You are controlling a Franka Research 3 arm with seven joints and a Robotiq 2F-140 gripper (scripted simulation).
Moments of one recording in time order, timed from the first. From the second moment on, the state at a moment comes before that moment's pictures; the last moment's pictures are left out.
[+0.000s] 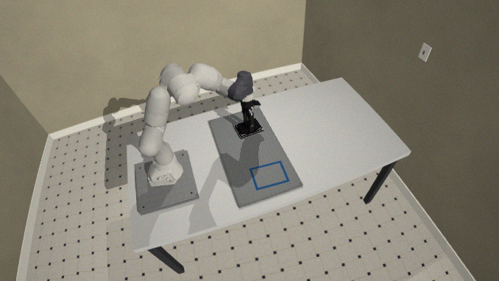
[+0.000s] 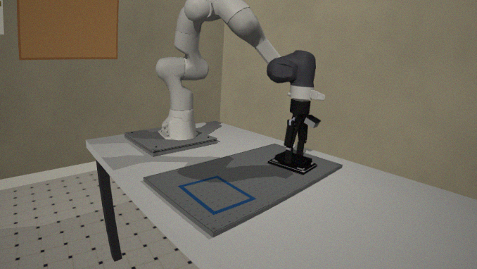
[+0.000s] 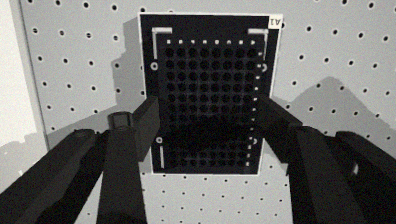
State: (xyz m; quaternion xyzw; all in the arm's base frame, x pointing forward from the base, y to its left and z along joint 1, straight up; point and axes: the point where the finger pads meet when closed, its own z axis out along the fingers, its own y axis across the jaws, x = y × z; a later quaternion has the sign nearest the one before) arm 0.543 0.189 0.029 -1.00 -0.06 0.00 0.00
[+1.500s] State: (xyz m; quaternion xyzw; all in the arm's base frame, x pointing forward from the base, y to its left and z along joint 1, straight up) arm 0.542 0.188 0.023 -1.00 -0.06 0.00 0.00
